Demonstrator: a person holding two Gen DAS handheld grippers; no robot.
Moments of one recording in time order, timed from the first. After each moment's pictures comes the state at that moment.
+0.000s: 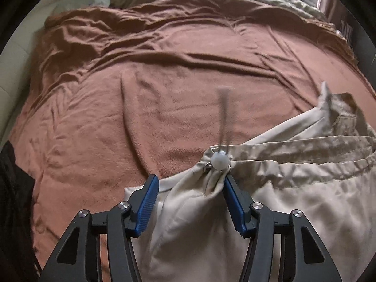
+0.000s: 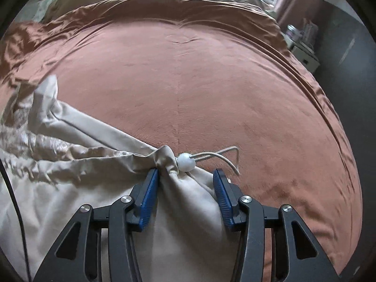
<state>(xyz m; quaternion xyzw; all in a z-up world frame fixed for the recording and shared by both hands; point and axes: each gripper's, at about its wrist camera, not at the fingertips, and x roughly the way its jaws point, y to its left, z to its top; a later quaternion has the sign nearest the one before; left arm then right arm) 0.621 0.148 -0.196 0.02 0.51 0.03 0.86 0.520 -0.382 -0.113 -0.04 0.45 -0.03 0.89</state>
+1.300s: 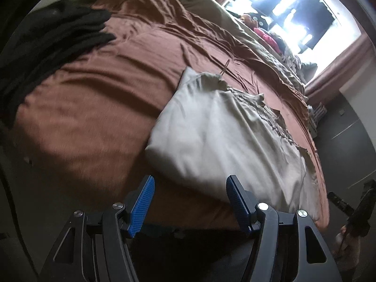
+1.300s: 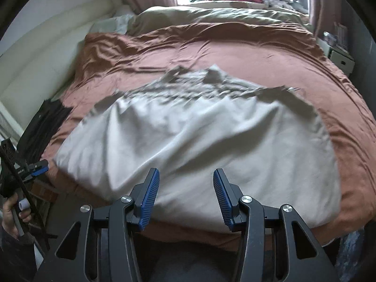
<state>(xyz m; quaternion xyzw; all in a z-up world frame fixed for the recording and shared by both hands) 0.292 0.206 -0.165 -0.27 0.43 0.00 0.86 0.236 -0.275 -0.045 0.03 0.40 0.16 0.90</state>
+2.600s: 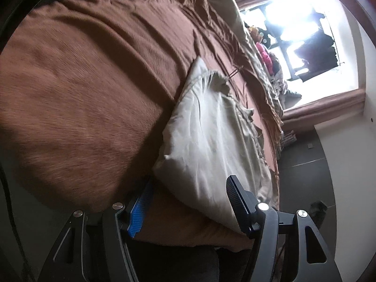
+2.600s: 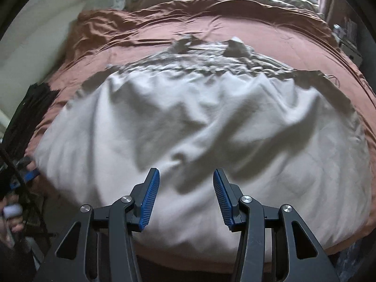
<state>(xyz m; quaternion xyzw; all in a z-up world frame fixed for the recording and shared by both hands) 0.318 0.247 -0.222 -0.44 0.42 -0.07 0.79 0.331 -0.200 -0.116 0.01 0.45 0.16 0.88</state>
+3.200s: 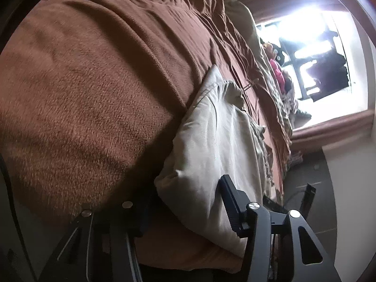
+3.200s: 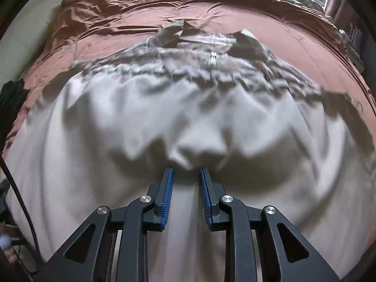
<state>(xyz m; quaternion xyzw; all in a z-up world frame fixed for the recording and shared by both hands) 0.318 0.244 -0.234 -0.48 0.39 -0.01 0.79 0.461 -0.158 -0.154 -0.03 0.49 0.11 0.87</state>
